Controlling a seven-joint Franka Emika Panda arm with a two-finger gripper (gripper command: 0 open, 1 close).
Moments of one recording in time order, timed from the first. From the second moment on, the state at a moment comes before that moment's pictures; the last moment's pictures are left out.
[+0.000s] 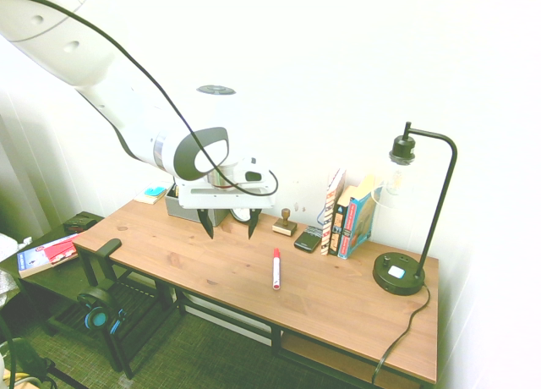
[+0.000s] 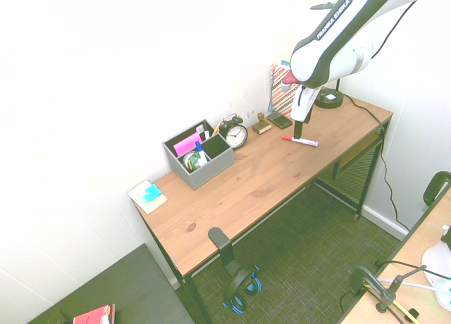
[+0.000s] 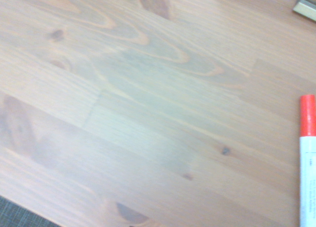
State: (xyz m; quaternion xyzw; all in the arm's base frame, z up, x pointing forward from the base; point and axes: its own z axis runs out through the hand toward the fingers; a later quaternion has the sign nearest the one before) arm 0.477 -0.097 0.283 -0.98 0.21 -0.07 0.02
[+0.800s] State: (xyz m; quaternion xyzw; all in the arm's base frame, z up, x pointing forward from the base) arm 0.517 -0.176 0.191 -0.98 0.21 -0.05 0.00
